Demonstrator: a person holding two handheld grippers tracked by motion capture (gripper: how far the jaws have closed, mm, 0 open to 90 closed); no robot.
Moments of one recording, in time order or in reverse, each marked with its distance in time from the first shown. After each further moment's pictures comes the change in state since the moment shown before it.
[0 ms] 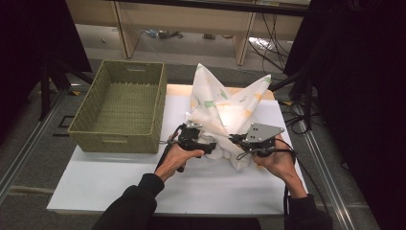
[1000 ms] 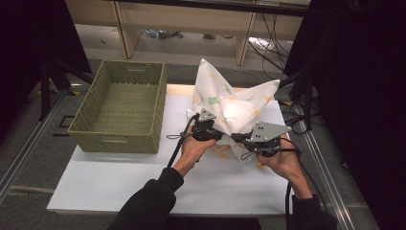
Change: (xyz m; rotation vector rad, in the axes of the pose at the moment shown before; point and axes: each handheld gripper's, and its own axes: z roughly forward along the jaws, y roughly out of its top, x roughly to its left) left arm -0.028 0.037 0.007 -0.176 -0.025 0.095; right arm -0.003 0.006 -0.015 -0.027 0.003 -0.012
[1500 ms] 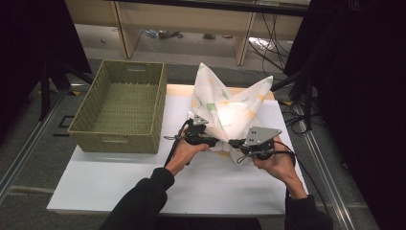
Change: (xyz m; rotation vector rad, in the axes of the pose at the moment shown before) left arm 0.026 -0.025 -0.010 0.101 0.081 0.033; right arm 0.006 -0.016 0.018 0.069 0.042 0.028
